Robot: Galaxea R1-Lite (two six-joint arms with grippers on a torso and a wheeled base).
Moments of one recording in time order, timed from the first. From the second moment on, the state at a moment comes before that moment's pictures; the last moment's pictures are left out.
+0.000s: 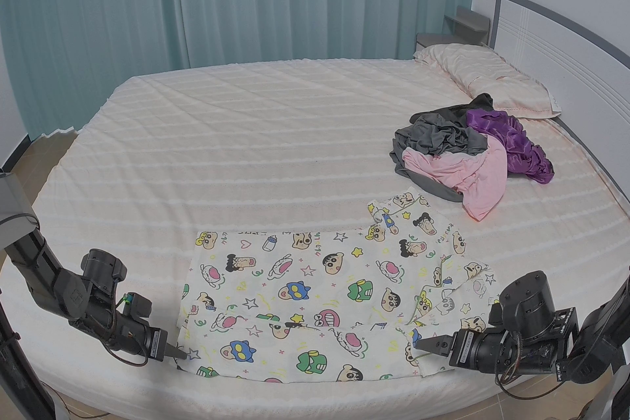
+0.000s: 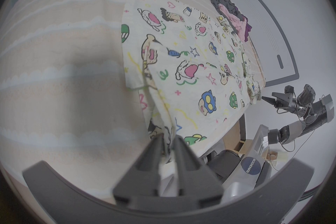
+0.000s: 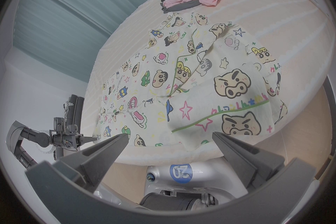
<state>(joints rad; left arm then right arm) 0.03 1.97 -0.48 -0.19 -0.53 0.10 0.65 1.76 -0.22 -0.73 -0.05 0.90</state>
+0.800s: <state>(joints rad) 0.04 1.93 -0.37 -0.19 -0.48 0.14 0.65 1.76 -0.22 -0.73 -0.04 0.90</state>
